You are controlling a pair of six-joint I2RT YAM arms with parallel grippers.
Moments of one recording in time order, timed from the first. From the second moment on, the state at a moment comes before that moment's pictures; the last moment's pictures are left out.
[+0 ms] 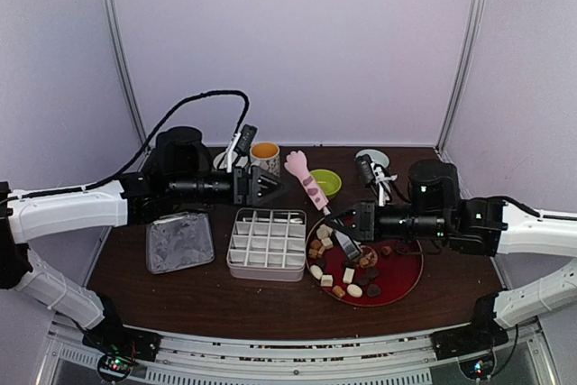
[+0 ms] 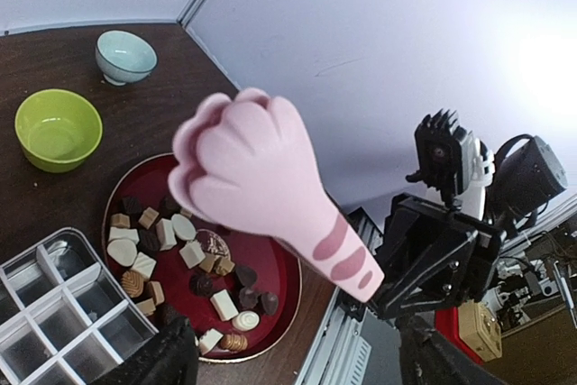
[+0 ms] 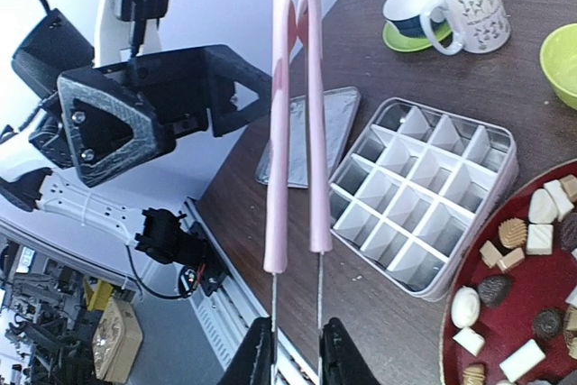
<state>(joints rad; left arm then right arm) -0.85 1.35 0.97 0.13 0.46 -0.64 1.02 1.09 0.81 -0.07 -0.12 0.73</state>
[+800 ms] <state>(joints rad) -0.91 1.39 0.98 0.26 0.29 -0.83 1.10 1.16 0.90 -0.04 -0.04 0.67</state>
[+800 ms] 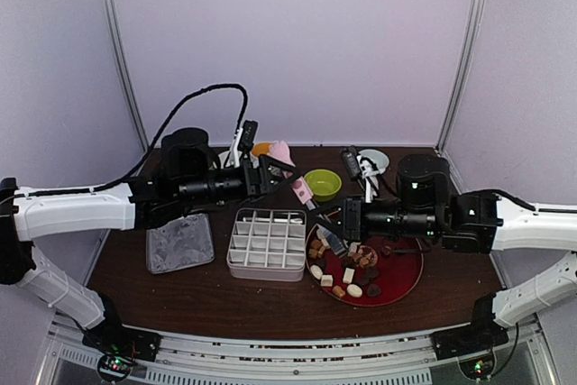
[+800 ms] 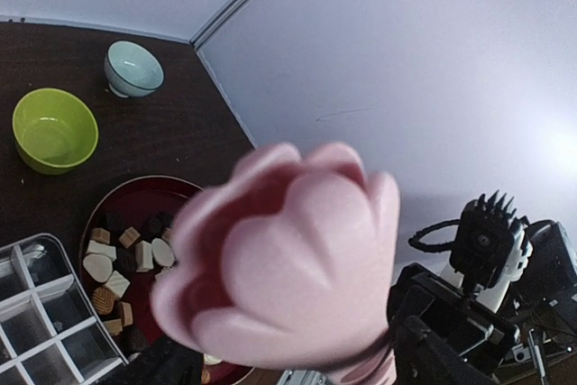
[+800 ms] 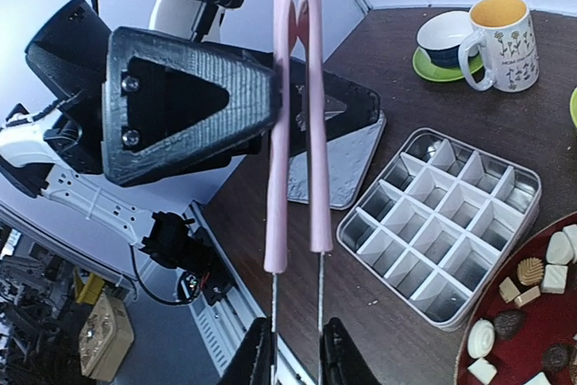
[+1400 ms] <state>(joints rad) -0.93 1.44 1.01 0.27 0.20 -1.01 1.17 1.26 1.03 -0.24 0.23 0.48</state>
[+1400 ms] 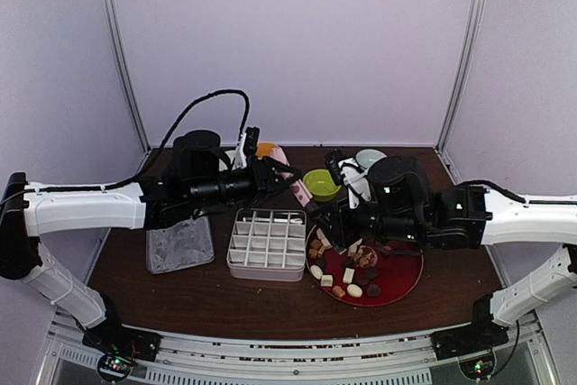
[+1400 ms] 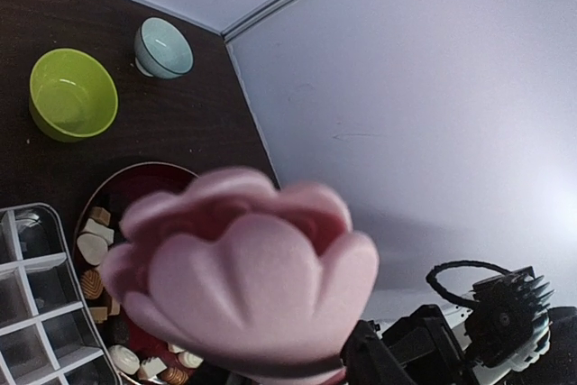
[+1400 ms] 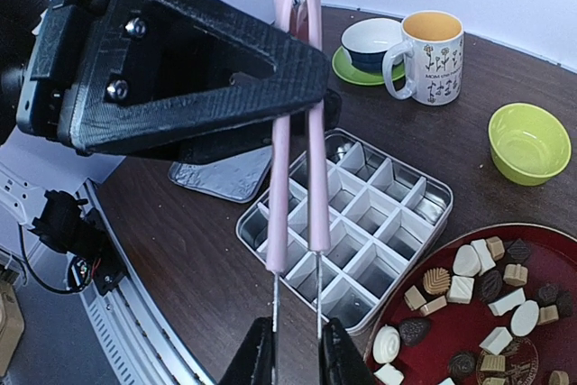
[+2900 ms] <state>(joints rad) -0.93 1.46 0.97 0.35 0.19 -1.15 1.19 1.28 1.02 -0.24 0.33 0.42</state>
